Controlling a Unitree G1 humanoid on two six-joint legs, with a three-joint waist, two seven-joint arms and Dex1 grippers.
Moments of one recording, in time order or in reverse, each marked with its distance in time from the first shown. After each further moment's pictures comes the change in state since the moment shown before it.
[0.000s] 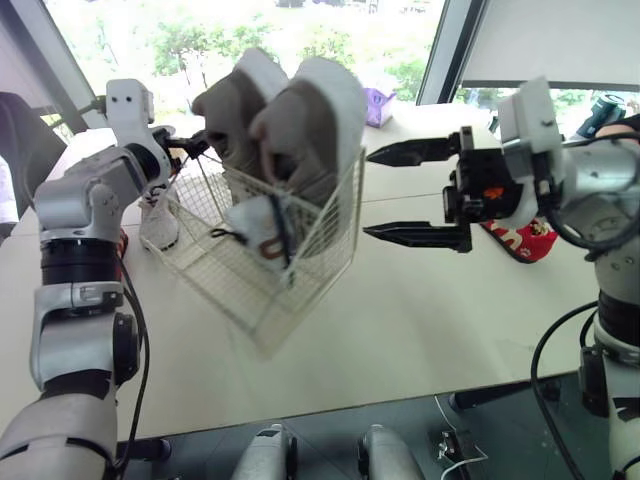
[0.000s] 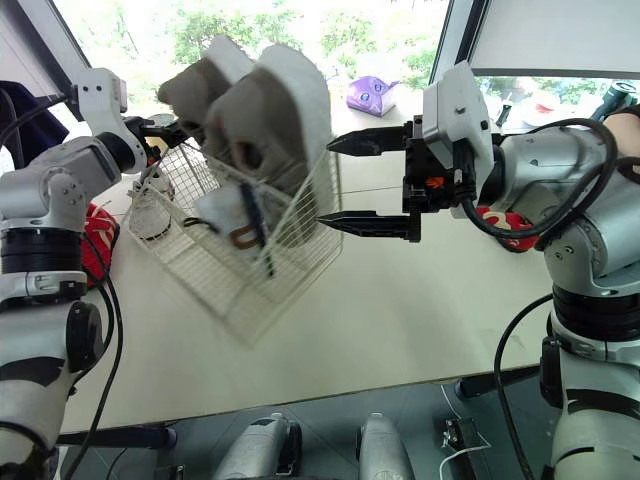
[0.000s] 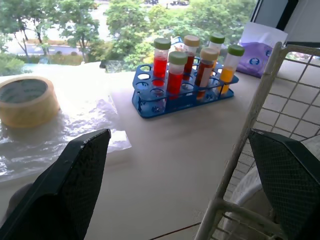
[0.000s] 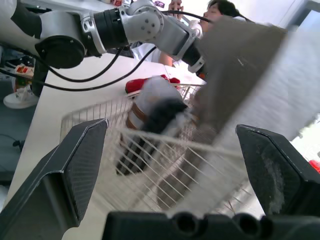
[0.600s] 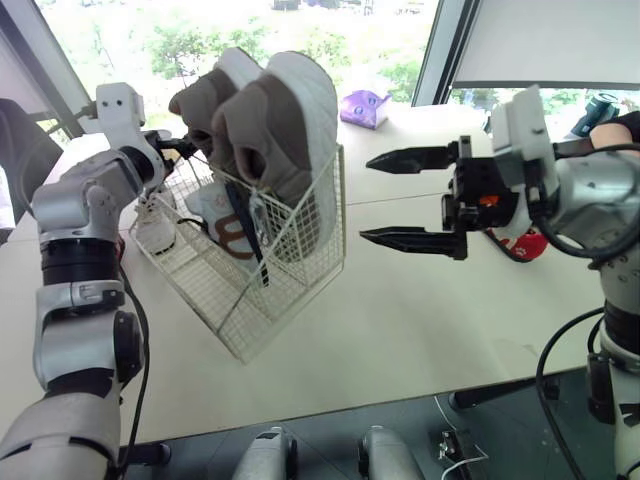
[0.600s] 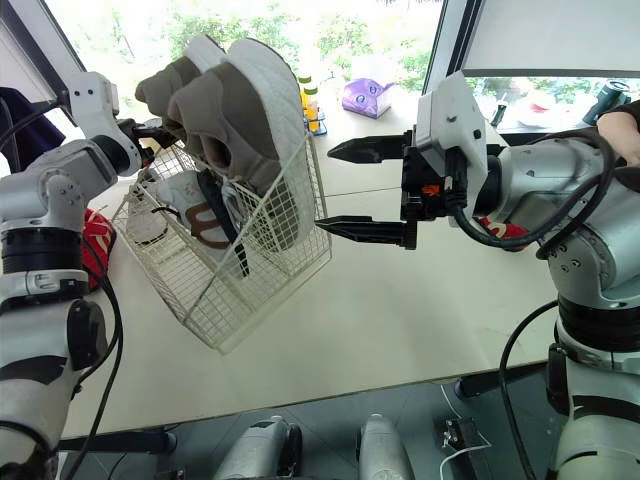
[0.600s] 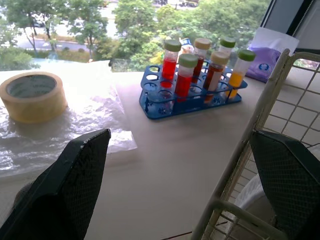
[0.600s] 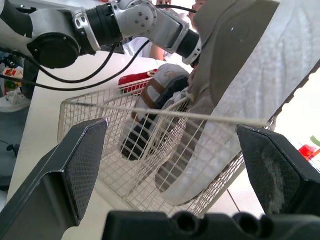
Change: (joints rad) left arm 0.014 -0.024 0.068 -0.041 0.002 0.066 0.006; right arm 0.034 -0.024 -0.004 -0.044 0.052 0.038 -0.089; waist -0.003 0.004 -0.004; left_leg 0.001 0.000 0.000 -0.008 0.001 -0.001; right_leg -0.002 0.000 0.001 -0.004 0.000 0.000
